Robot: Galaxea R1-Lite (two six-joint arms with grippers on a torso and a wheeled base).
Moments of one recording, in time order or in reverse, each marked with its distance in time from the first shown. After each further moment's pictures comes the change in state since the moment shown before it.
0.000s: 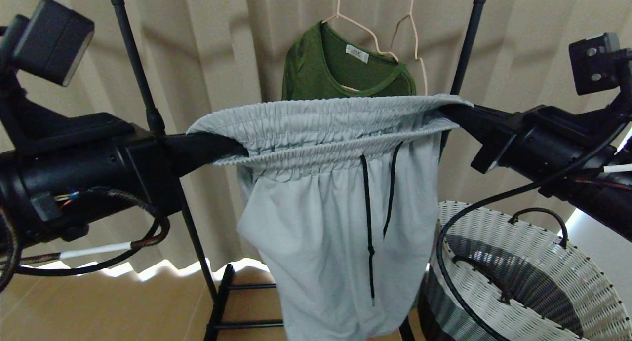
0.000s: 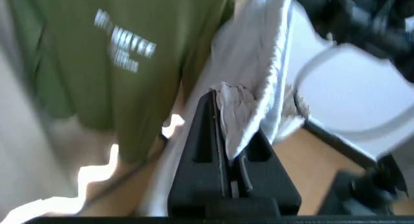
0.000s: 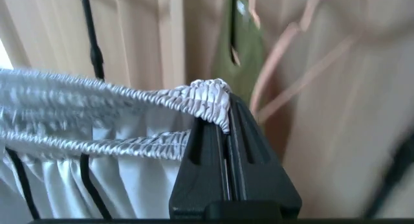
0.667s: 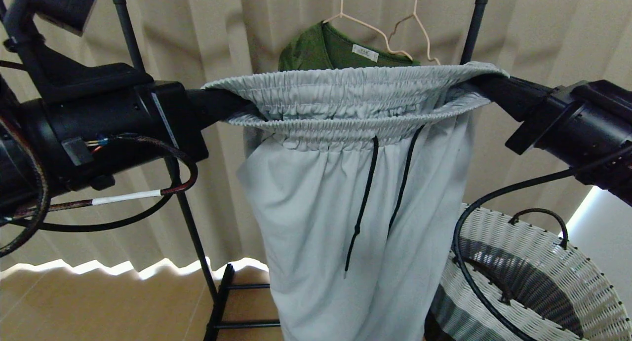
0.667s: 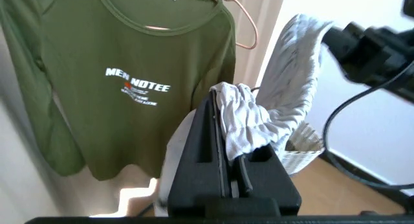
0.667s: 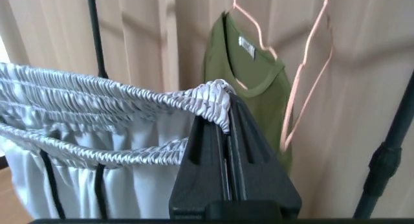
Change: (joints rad) left arm -0.010 0.076 -0.127 -0.012 0.027 0.050; right arm -0.001 -0.075 -0.018 -0.016 0.014 0.013
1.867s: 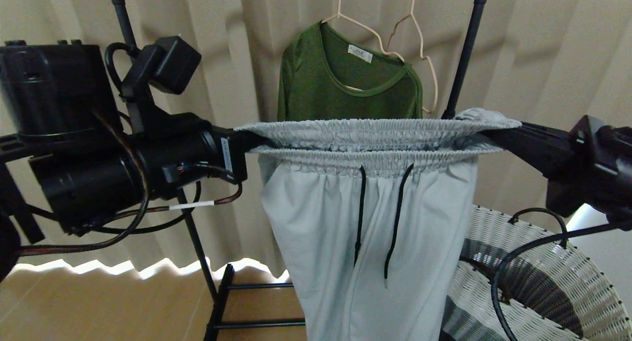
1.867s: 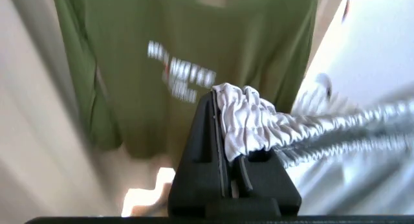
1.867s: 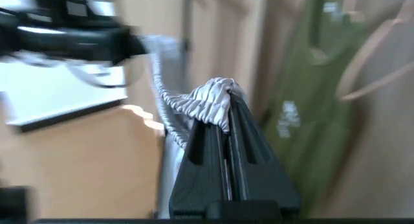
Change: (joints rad) left arm 0.054 0.139 0.024 0.004 0.100 0.074; right arm -0.110 -0.072 0.132 0.017 0.379 0.021
